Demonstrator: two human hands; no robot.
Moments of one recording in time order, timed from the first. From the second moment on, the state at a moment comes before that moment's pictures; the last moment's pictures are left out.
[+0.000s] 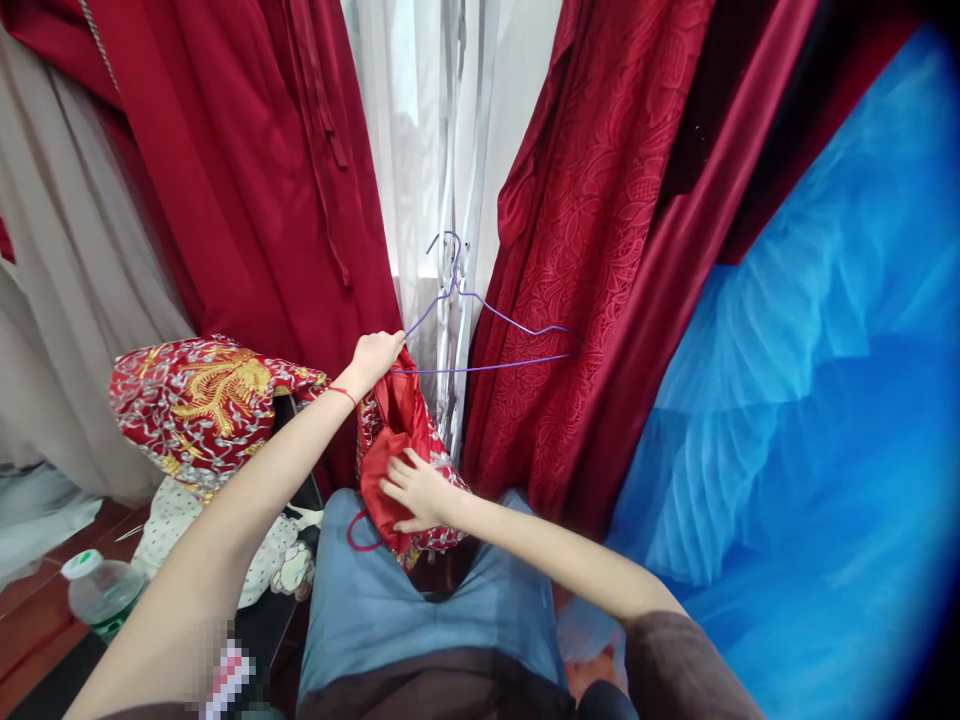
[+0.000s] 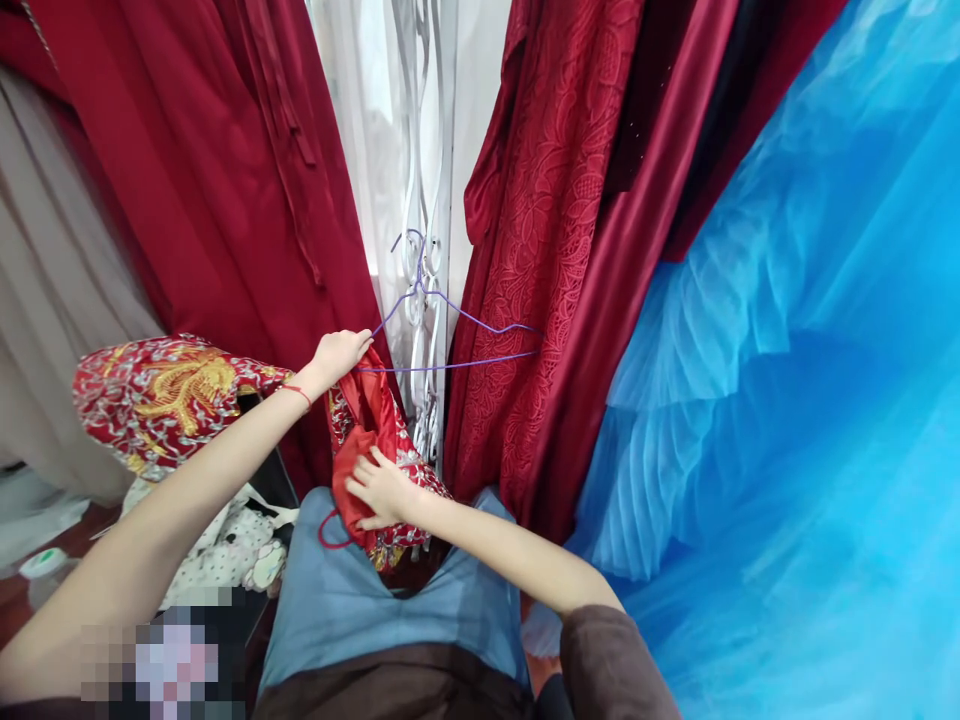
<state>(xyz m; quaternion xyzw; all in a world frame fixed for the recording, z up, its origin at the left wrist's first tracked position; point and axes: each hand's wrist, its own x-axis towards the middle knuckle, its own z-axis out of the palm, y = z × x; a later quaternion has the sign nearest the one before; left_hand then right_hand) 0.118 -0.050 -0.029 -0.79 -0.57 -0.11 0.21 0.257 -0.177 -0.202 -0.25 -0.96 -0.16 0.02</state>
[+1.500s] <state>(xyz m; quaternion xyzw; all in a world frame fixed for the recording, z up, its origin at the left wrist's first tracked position) 0.109 -0.033 -0.030 -0.80 -0.55 -0.14 0.21 0.497 -0.231 -0.021 -0.48 -0.76 -0.37 0.24</state>
